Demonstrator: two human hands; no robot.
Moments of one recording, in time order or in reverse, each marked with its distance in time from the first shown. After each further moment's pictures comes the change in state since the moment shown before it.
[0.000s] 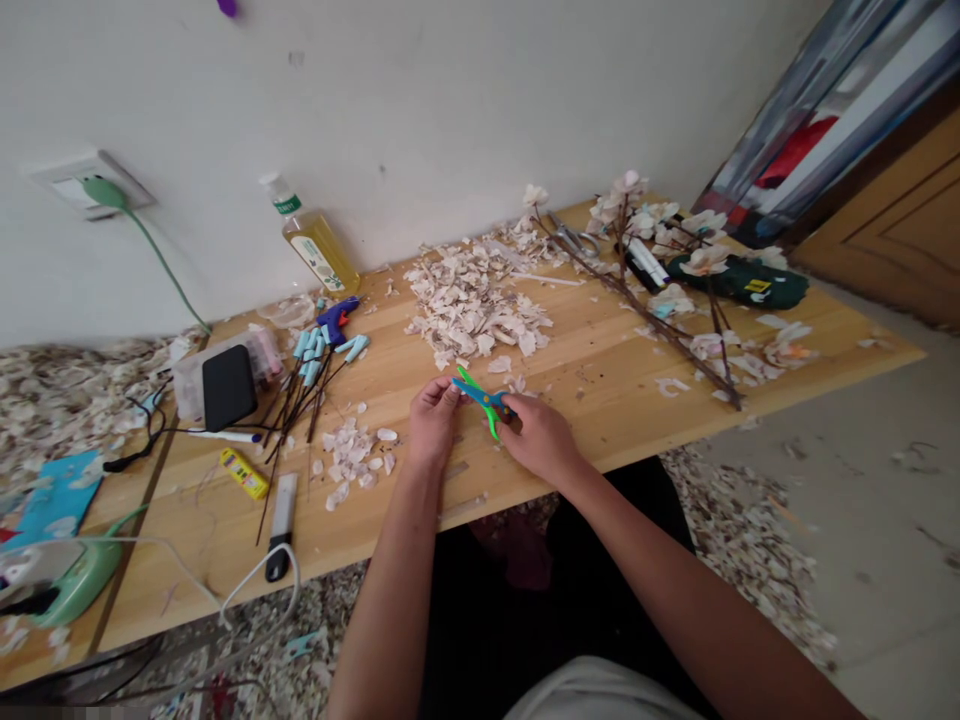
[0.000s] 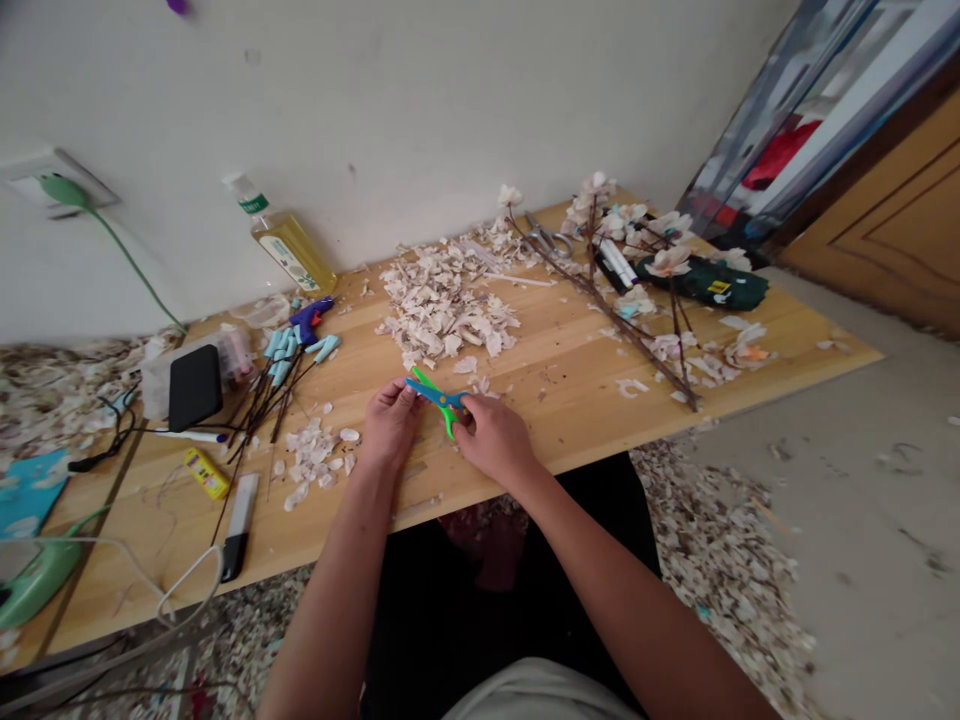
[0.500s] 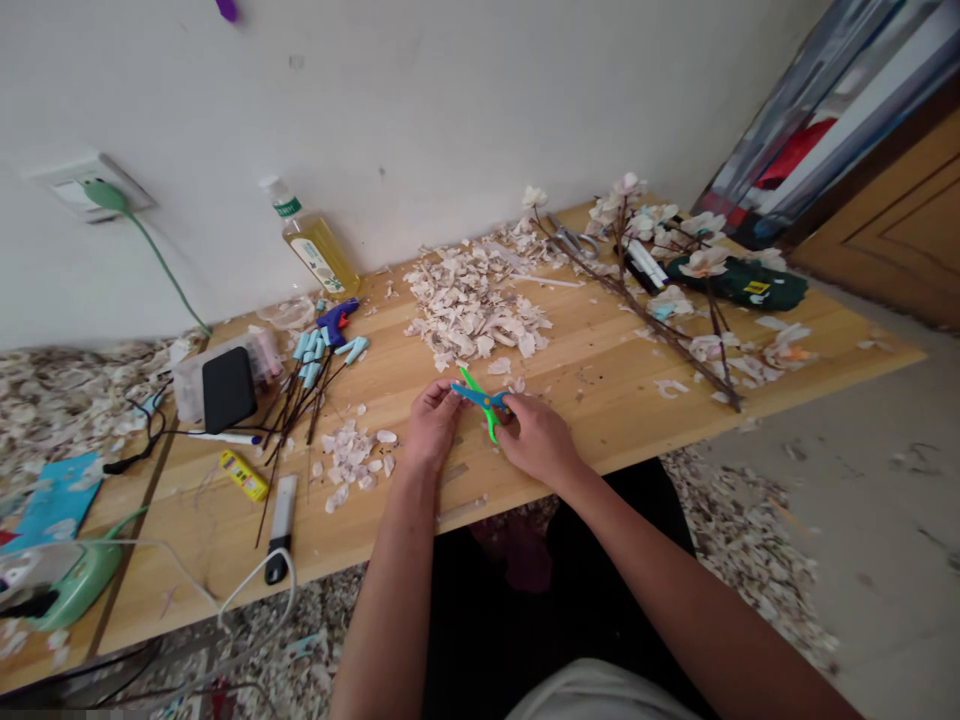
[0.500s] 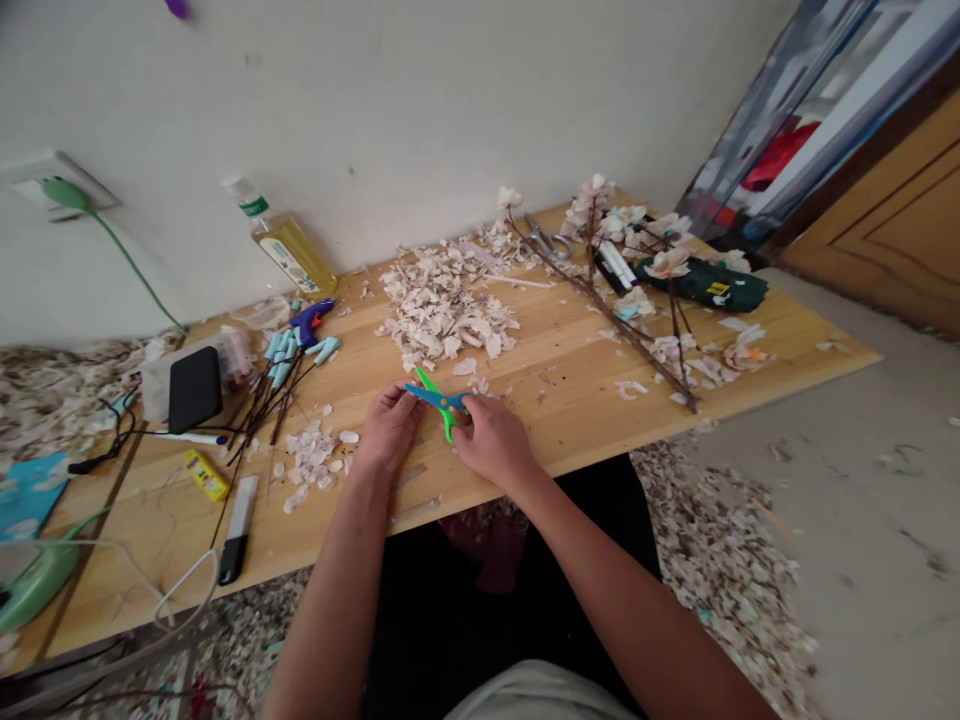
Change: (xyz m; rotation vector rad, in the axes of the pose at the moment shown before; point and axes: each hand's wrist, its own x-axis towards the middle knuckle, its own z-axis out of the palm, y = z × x) left_hand -0.006 0.015 0.010 -0.100 -0.023 -0.120; right_hand -0.001 -0.001 0.000 0.008 0.028 -0.003
